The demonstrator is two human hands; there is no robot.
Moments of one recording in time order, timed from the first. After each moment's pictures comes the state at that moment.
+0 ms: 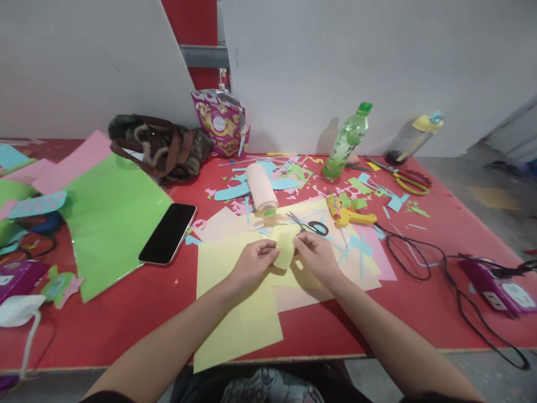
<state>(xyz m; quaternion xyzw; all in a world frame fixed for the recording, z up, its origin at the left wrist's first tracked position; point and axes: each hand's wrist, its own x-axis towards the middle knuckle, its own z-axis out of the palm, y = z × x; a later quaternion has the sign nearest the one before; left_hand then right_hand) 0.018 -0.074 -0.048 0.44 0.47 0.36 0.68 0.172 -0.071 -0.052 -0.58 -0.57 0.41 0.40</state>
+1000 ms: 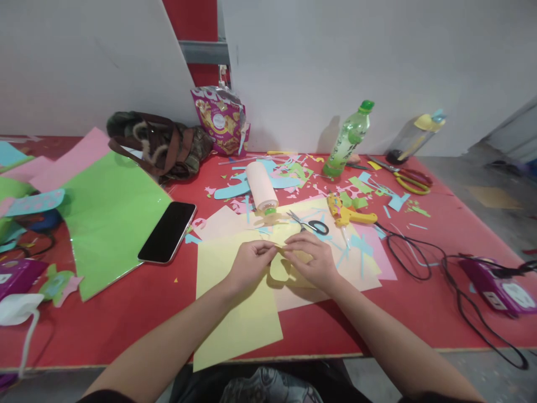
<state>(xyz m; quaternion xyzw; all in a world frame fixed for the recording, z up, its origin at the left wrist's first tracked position) 0.017 -0.076 -0.045 0.46 0.51 0.38 0.62 0.169 -0.076 -0.045 -0.45 -0.74 0.22 0.45</state>
